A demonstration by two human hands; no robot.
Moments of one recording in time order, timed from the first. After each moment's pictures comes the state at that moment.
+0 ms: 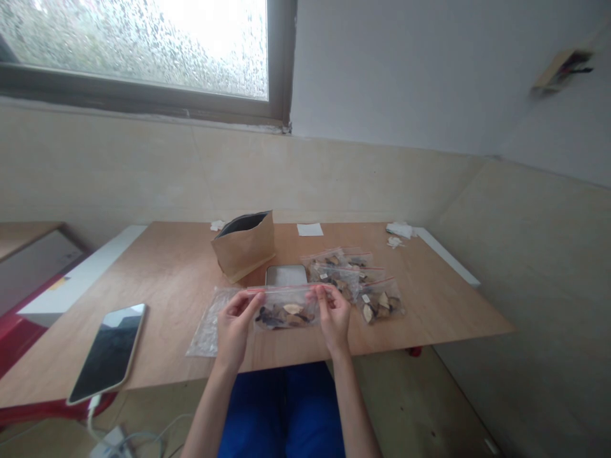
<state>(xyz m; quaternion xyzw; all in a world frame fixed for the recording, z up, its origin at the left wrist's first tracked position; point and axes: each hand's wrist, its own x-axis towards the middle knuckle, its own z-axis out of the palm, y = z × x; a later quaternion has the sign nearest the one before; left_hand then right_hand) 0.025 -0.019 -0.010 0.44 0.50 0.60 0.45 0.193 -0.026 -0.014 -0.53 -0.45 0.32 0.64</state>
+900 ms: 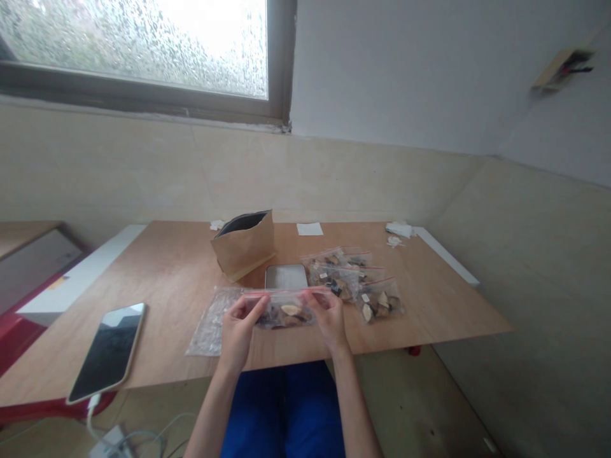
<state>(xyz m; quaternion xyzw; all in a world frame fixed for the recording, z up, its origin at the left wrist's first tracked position) 0.031 -0.023 -0.014 0.43 0.49 0.59 0.48 0.193 -0.024 -0.015 -0.47 -0.47 0.42 0.63</state>
